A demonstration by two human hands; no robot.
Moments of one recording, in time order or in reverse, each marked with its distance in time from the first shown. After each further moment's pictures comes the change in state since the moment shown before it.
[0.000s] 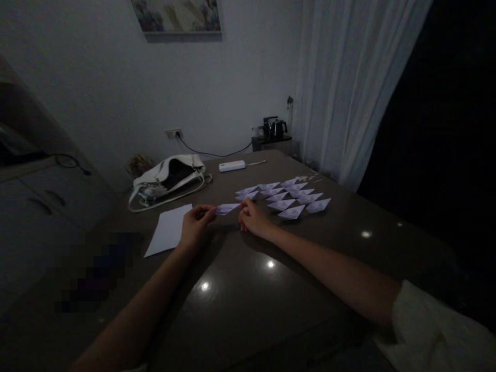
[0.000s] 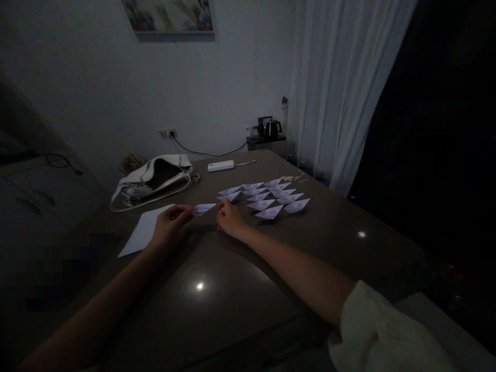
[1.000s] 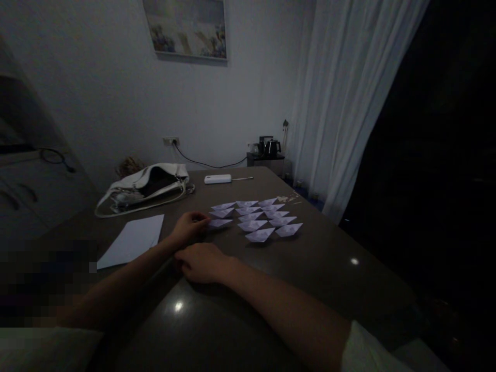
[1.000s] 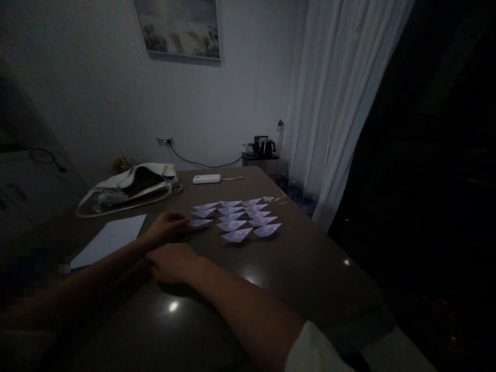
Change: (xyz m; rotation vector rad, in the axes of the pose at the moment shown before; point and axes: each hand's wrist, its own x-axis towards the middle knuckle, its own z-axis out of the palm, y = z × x) left_hand 0.038 0.006 0.058 0.286 -0.205 -0.076; right_hand -0.033 -0.038 0.001 -0.775 -0.597 -0.526
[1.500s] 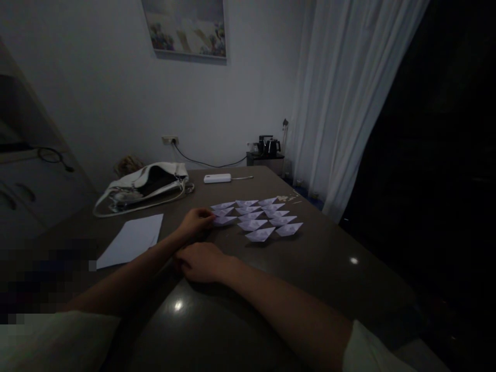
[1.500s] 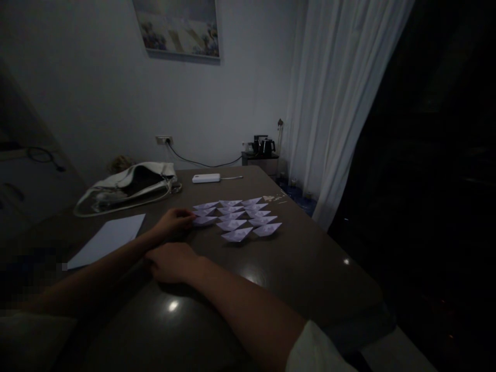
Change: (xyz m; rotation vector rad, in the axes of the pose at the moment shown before) left_hand 0.020 -0.005 0.011 0.032 -0.033 0.003; right_hand 0.001 0.001 0.002 0.009 -0.005 -0.006
